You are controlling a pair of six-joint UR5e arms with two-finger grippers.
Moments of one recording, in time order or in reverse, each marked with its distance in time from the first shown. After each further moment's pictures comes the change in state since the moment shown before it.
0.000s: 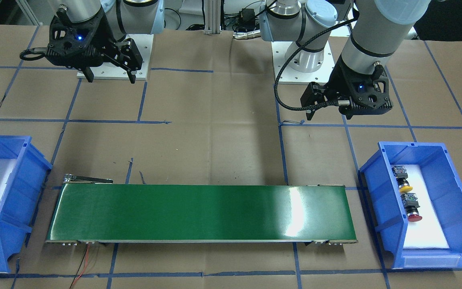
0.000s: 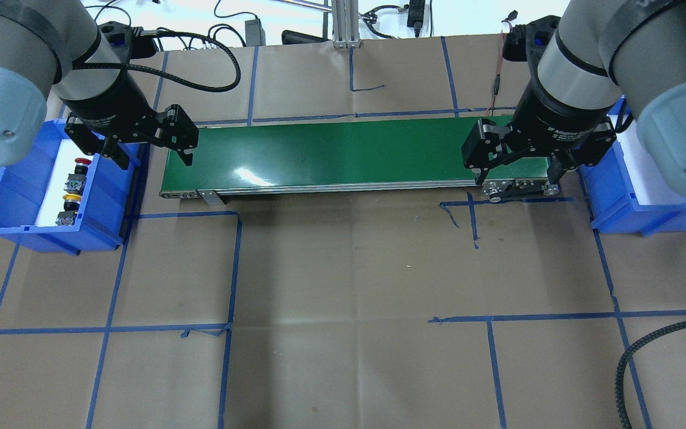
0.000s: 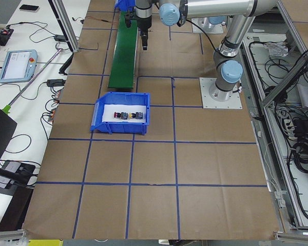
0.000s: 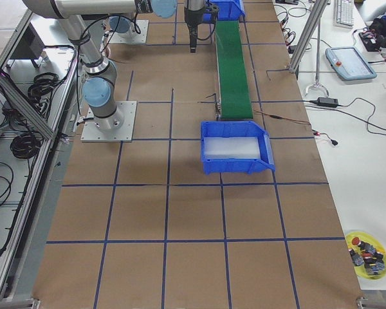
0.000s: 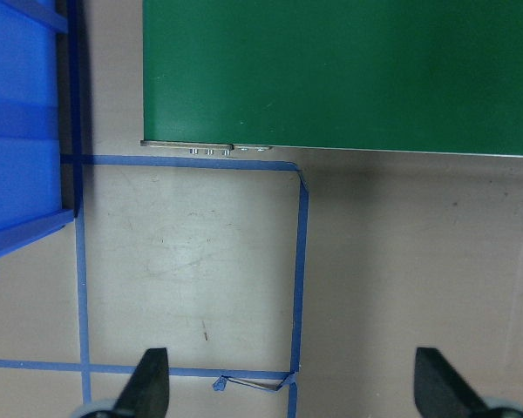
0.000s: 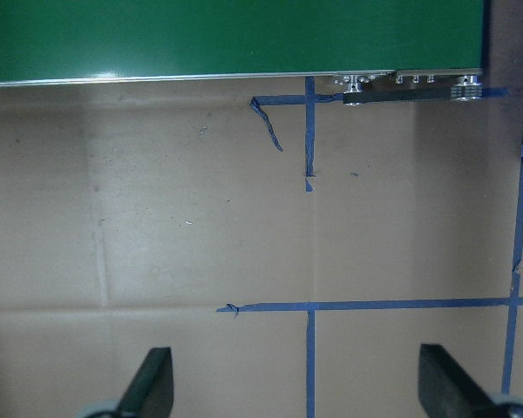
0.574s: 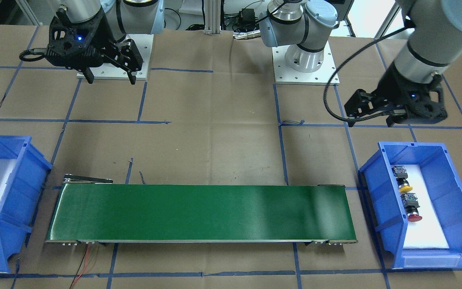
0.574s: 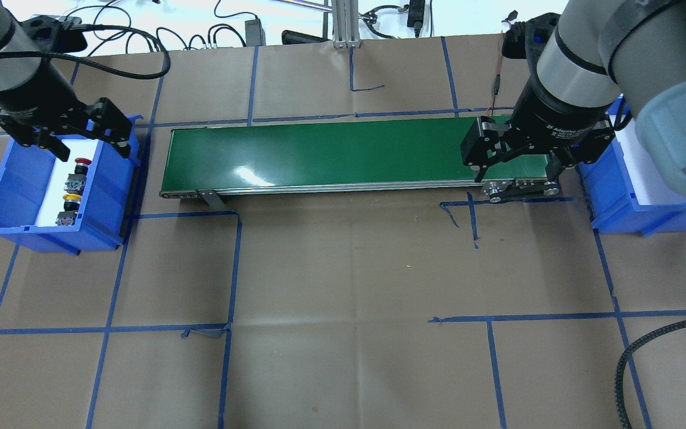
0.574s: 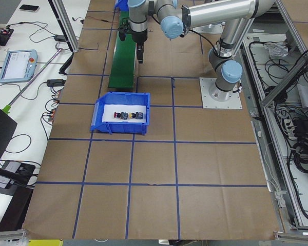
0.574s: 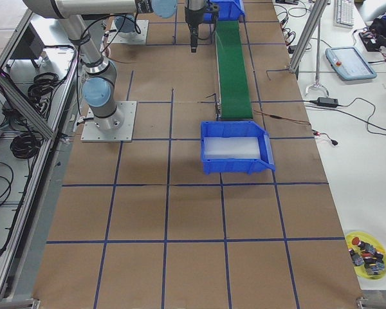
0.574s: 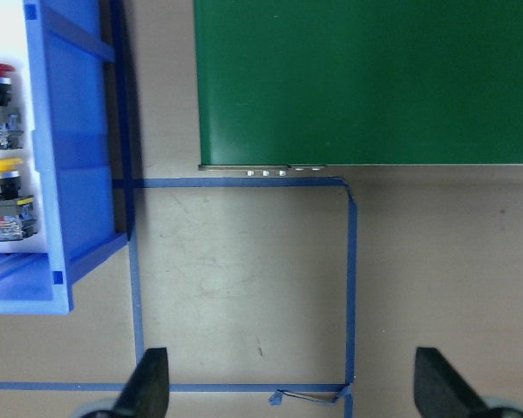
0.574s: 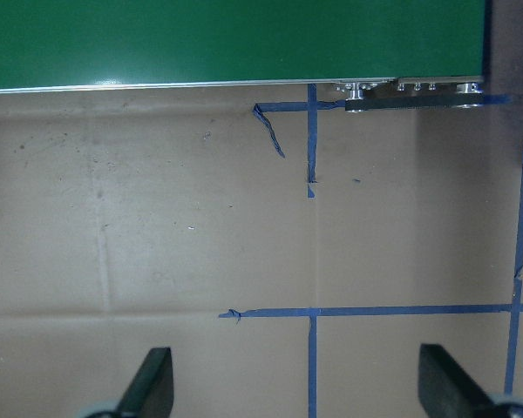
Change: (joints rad) left arm 0.250 -0.026 0.018 0.005 -0.005 0.248; right arm 0.000 0.002 -0.001 -0.011 0.003 -0.002
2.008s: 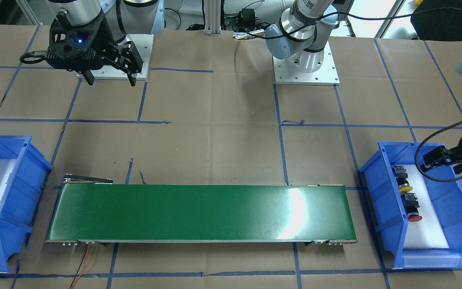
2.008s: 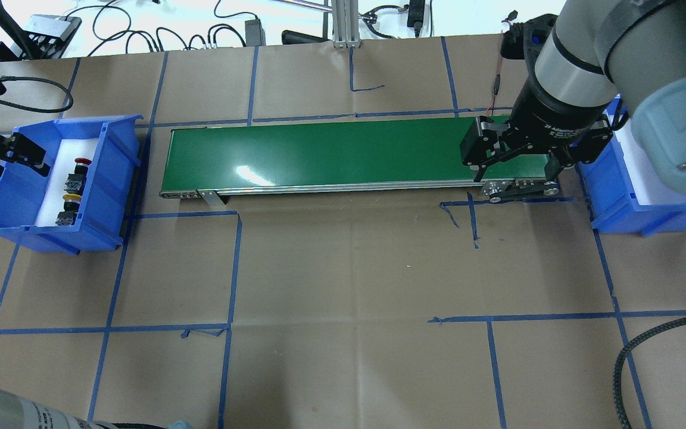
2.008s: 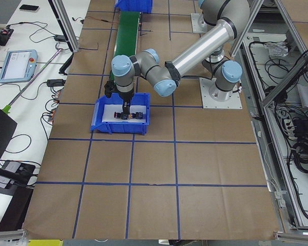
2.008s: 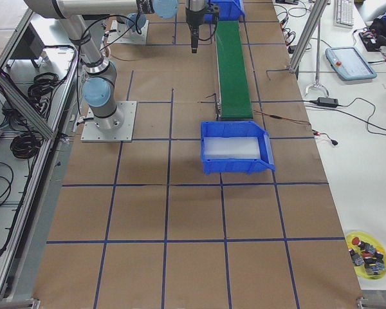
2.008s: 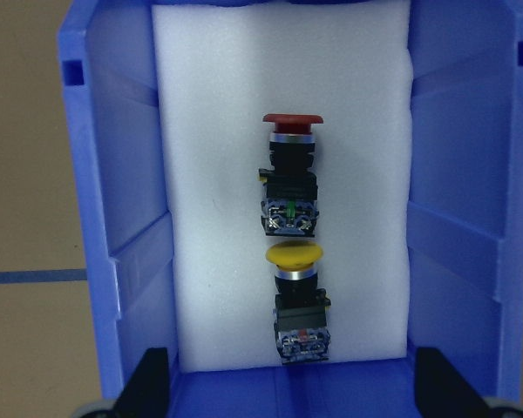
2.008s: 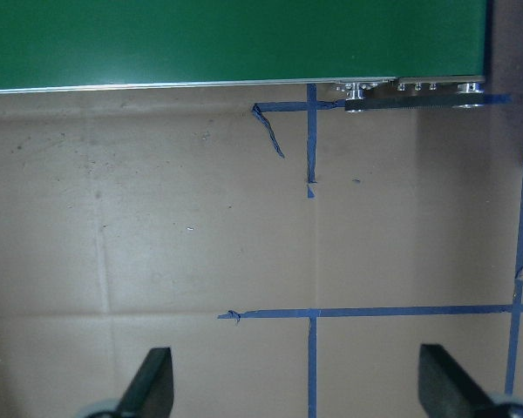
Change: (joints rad) left arm 0.287 -0.289 -0.013 0.319 -0.016 0.337; right arm 0.000 0.008 0.000 -0.002 -0.001 0.001
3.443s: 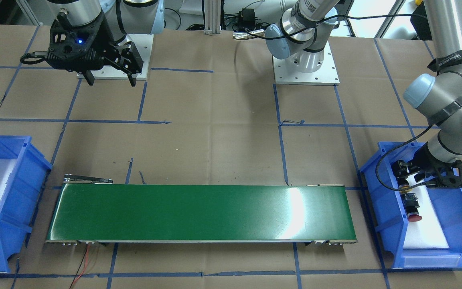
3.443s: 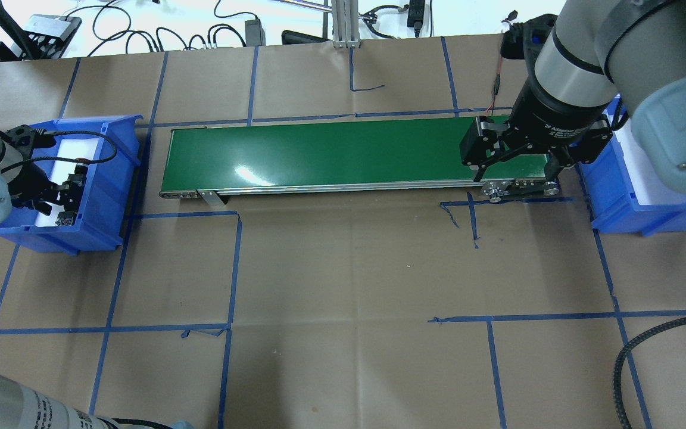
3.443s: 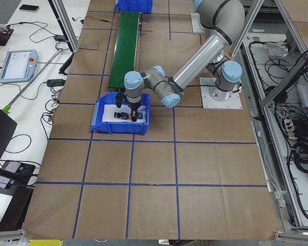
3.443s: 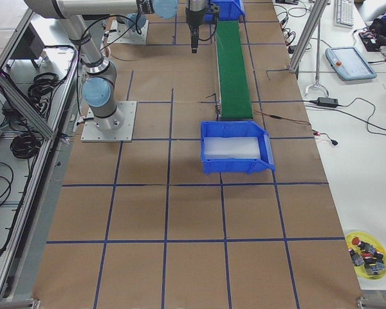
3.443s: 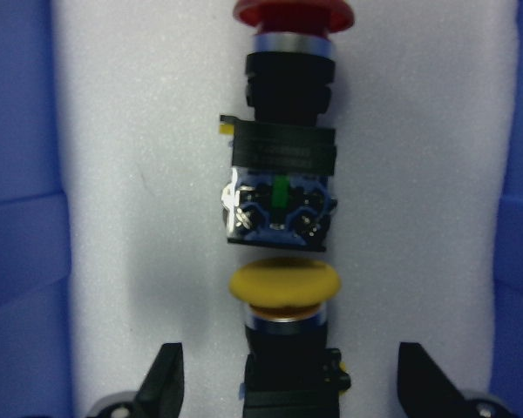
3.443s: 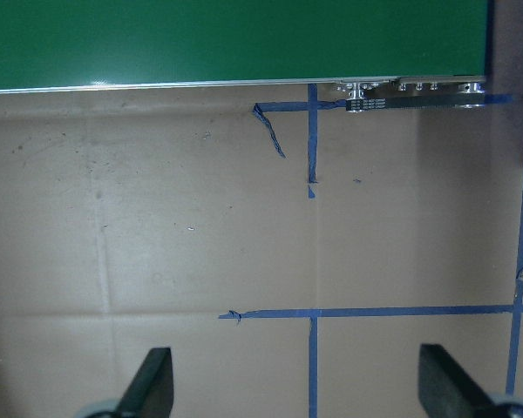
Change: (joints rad) left arm 0.001 -0.054 -0.228 0.315 0.007 -0.027; right arm 0.000 0.000 0.000 0.000 0.001 0.000
